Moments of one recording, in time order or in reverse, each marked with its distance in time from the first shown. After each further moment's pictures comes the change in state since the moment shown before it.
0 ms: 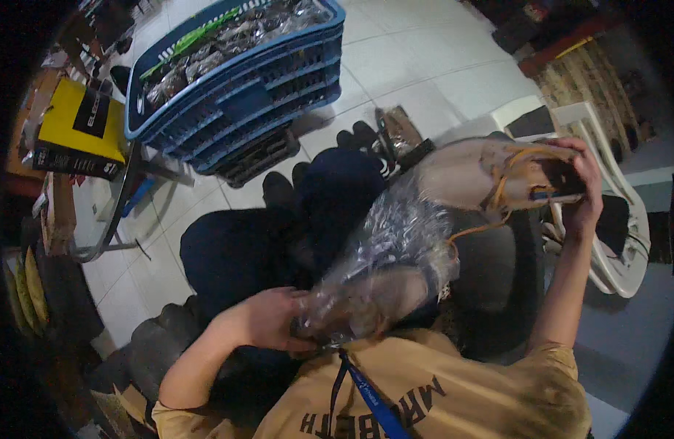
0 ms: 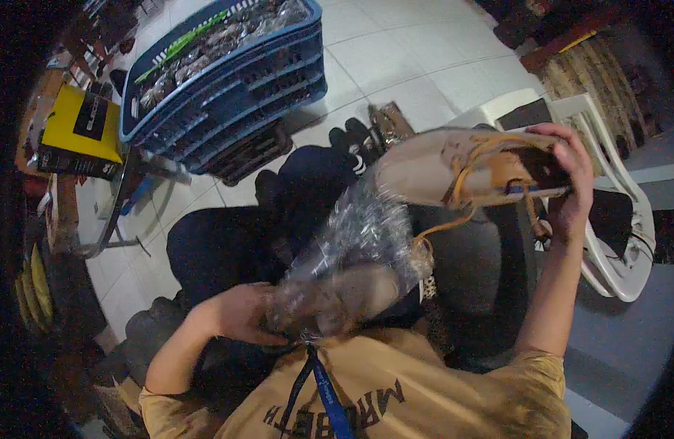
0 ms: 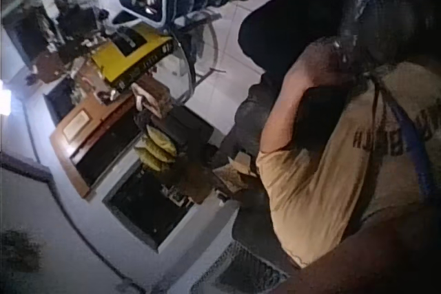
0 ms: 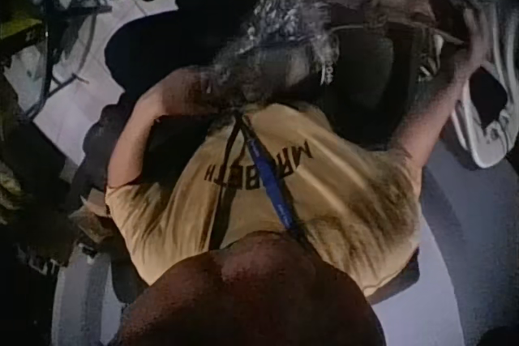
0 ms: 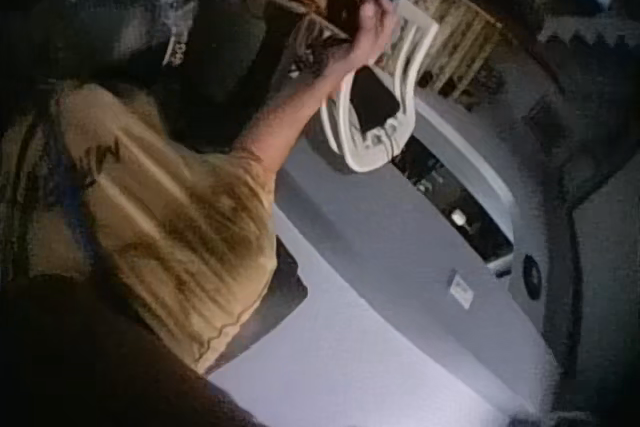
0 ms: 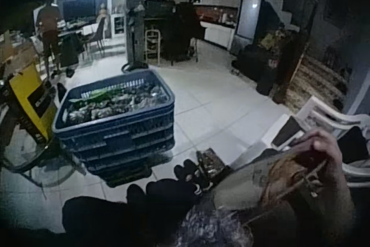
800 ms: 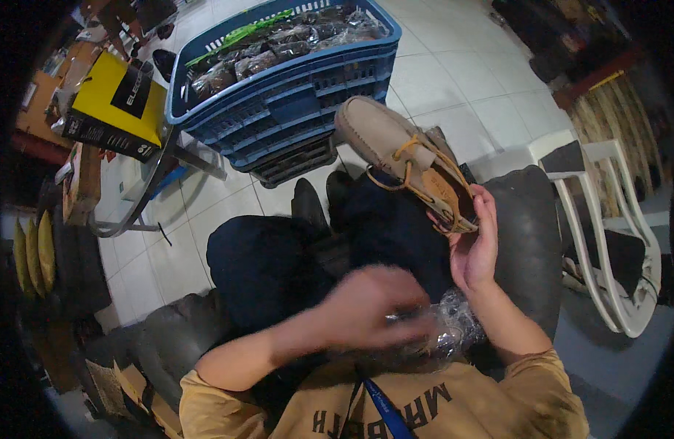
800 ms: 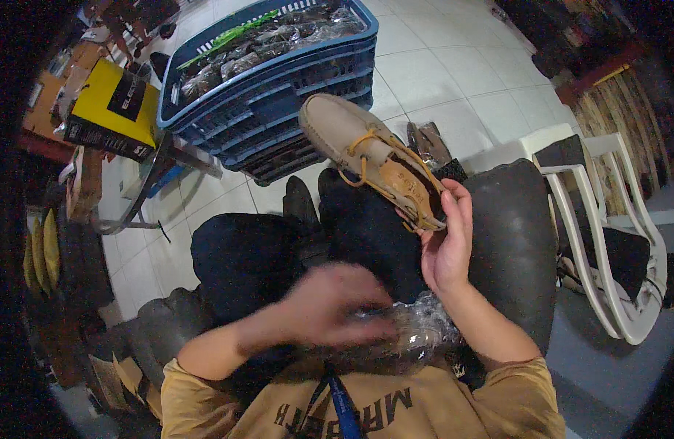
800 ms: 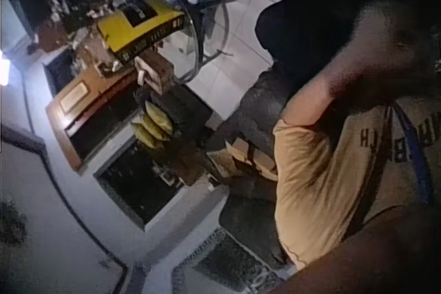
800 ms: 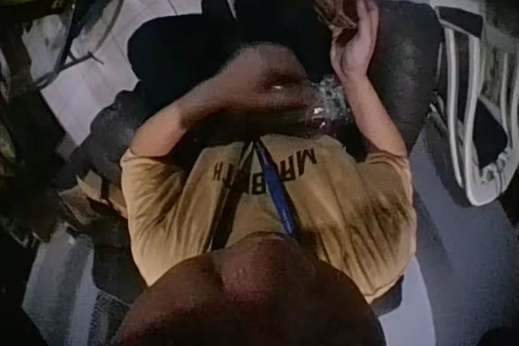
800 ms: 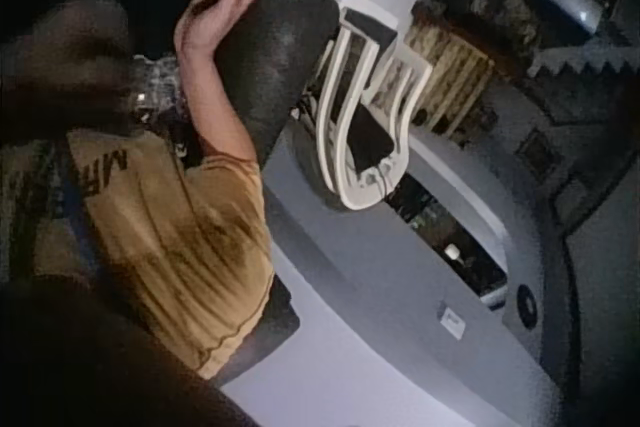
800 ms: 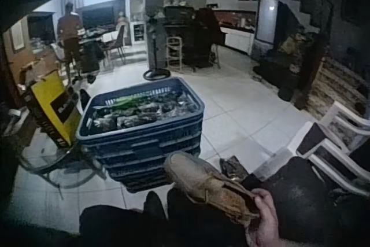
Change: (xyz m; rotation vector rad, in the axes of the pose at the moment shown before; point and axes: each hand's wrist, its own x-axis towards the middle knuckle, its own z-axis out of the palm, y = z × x) left_hand 0.086 0.058 -0.012 -0.134 0.510 0.243; right_hand -0.060 0.056 0.213 0.811 0.081 0.359
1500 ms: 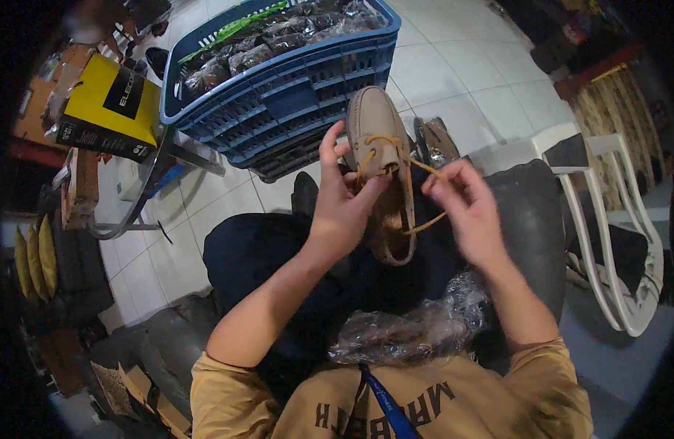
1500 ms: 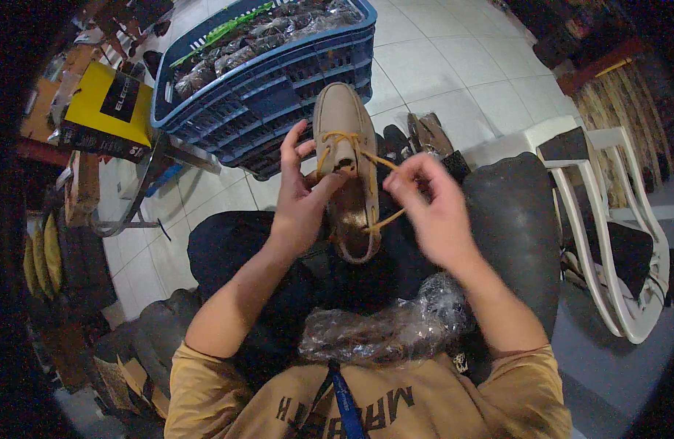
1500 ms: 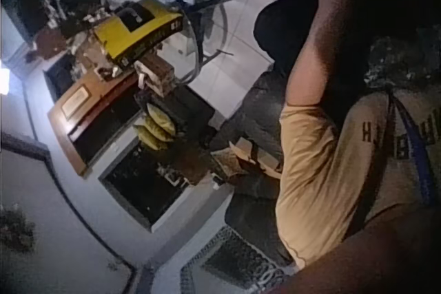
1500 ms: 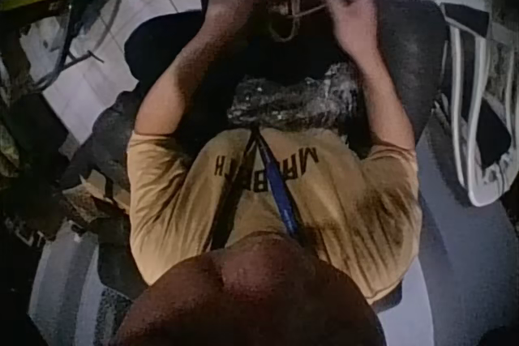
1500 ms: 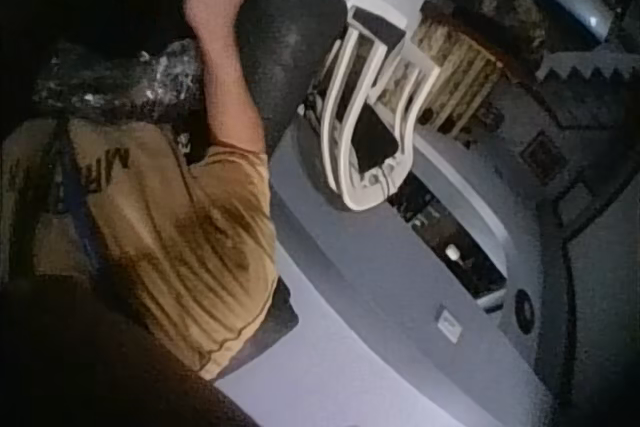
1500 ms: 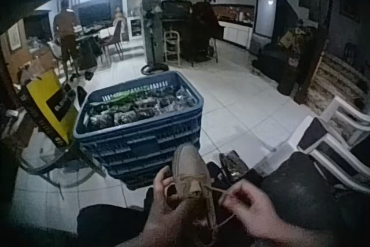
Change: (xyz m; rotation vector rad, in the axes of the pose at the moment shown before) left_hand 0.063 -0.058 -0.045 -0.543 0.747 -0.207; right_hand 0.033 -0.020 0.016 -0.798 -0.336 -0.096
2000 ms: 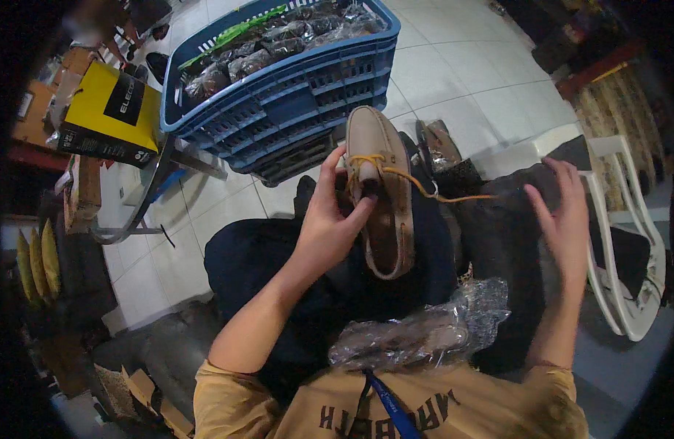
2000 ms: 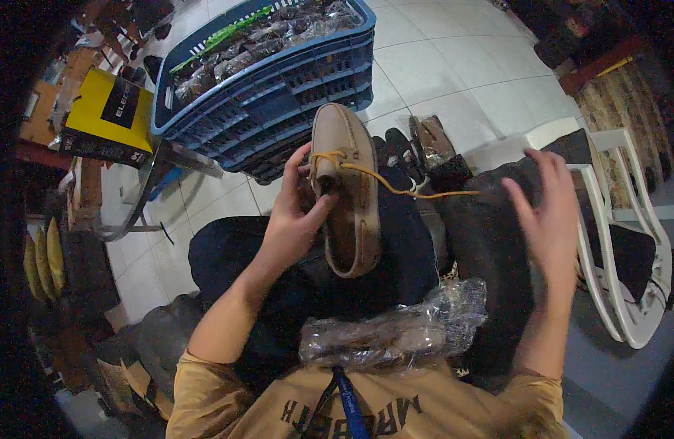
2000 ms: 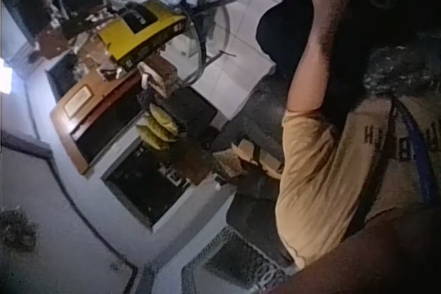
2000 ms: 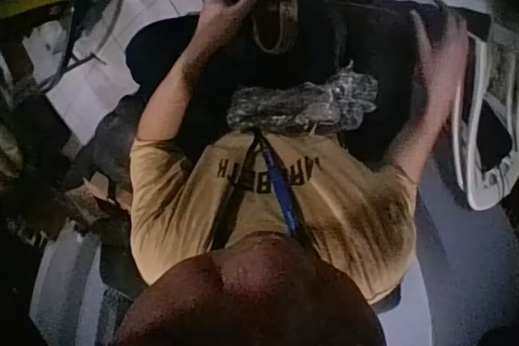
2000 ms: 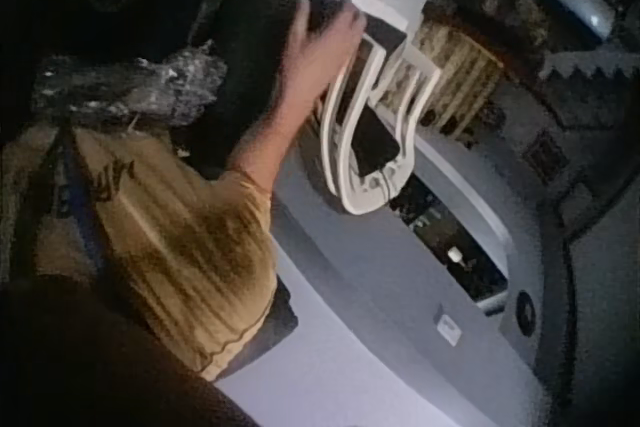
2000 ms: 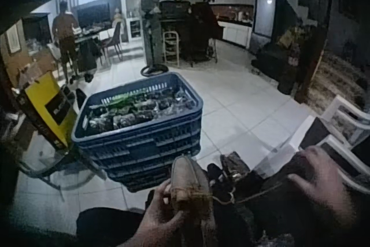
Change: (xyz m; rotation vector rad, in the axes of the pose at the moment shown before) left_hand -0.010 -0.011 -0.030 0.206 -0.085 -0.017; right_hand -0.019 -0.036 -0.121 -1.045 0.302 -0.242
